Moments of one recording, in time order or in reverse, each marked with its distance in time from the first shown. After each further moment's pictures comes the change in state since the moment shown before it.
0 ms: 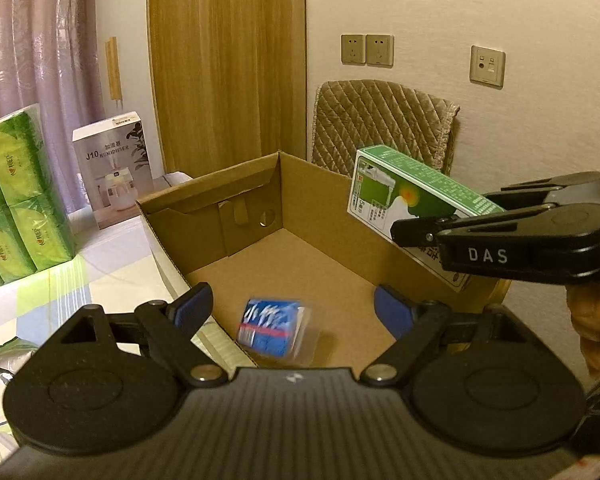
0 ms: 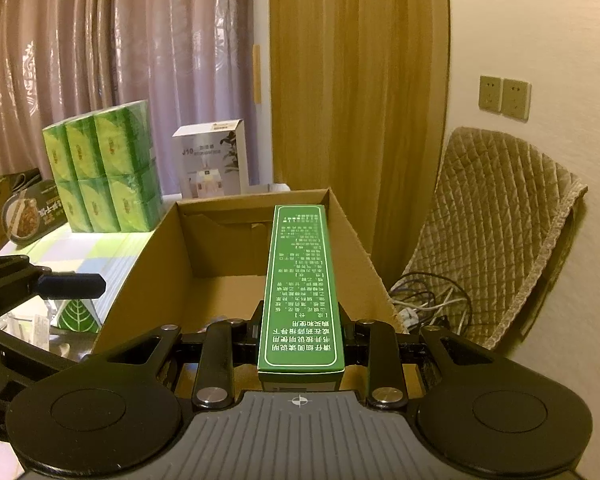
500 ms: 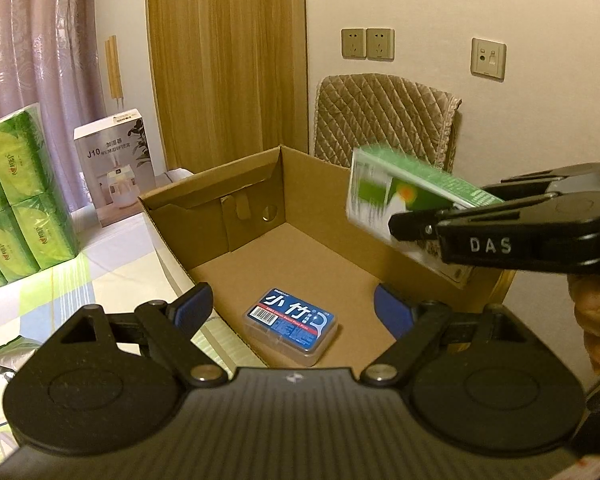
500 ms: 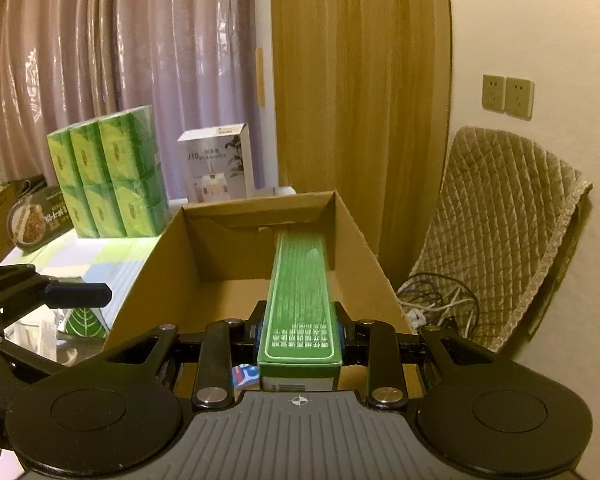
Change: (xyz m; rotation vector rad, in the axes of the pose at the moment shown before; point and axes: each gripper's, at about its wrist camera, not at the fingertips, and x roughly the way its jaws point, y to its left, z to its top) left arm 0.002 -0.002 -0.003 0.010 0.012 0.013; right arm -0.001 0.002 -0.002 0.006 -0.020 0.013
